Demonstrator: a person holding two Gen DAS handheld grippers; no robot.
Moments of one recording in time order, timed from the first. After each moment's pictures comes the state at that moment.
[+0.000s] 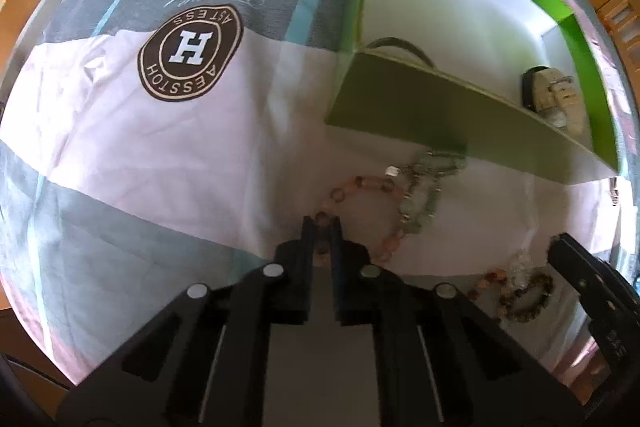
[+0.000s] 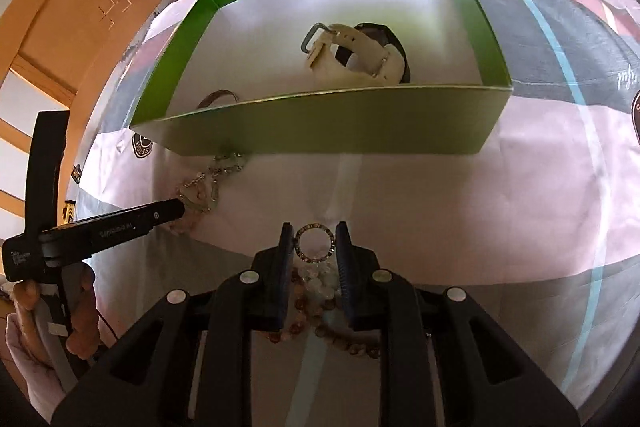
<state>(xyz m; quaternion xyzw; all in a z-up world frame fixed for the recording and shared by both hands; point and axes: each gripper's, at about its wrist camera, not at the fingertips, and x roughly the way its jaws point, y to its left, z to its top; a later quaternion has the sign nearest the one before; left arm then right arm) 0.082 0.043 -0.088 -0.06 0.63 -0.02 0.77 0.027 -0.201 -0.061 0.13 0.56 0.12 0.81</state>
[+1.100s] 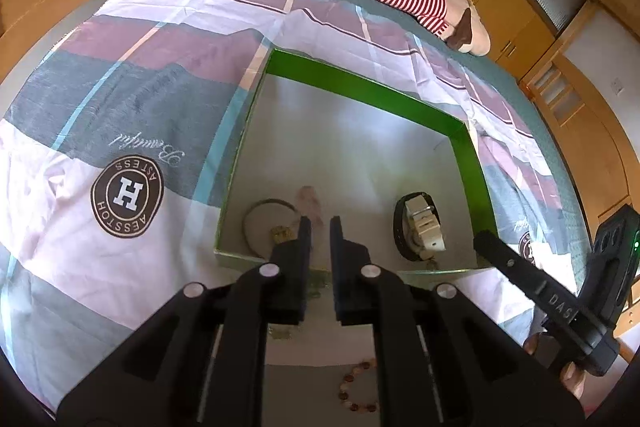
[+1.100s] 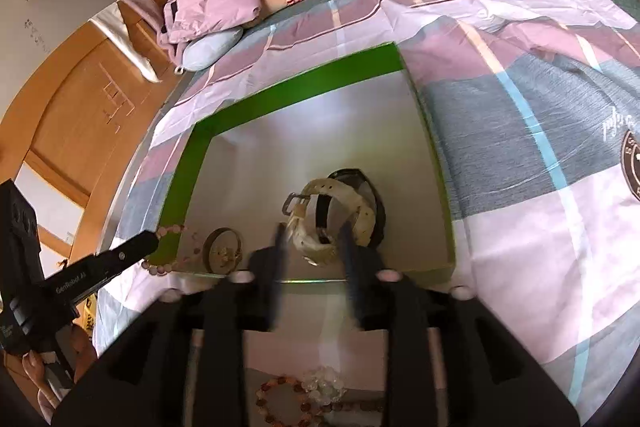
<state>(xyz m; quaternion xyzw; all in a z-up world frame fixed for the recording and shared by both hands) 0.099 0.017 -0.009 -0.14 0.47 -0.12 0.86 0.061 -0.243 -0.024 0.22 0.43 0.08 0.87</state>
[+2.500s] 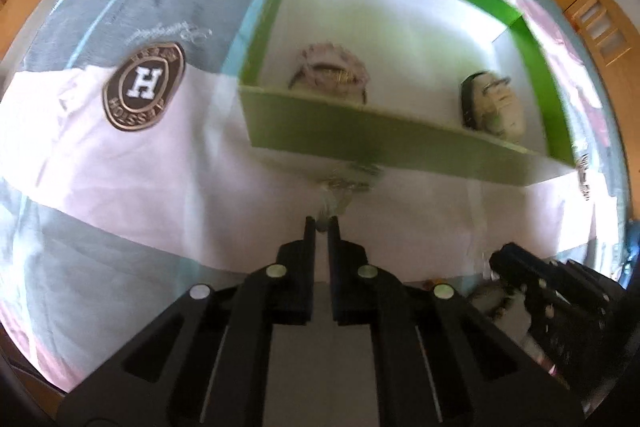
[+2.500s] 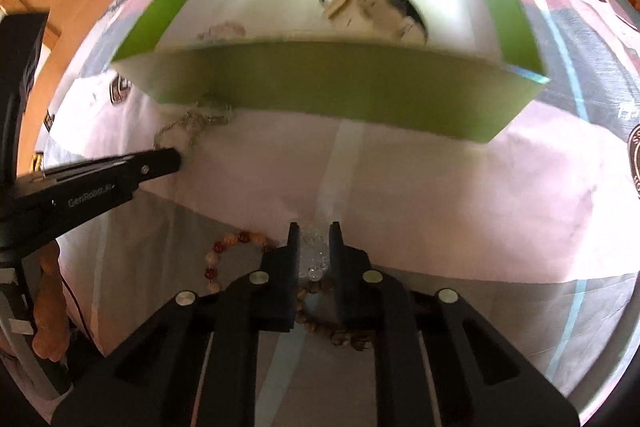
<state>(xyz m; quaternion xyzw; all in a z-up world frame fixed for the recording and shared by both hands) 0.070 0.021 -0.062 -0.08 0.59 -0.07 0.80 0.019 -0.178 -0.075 0.05 0.59 0.11 0.80</state>
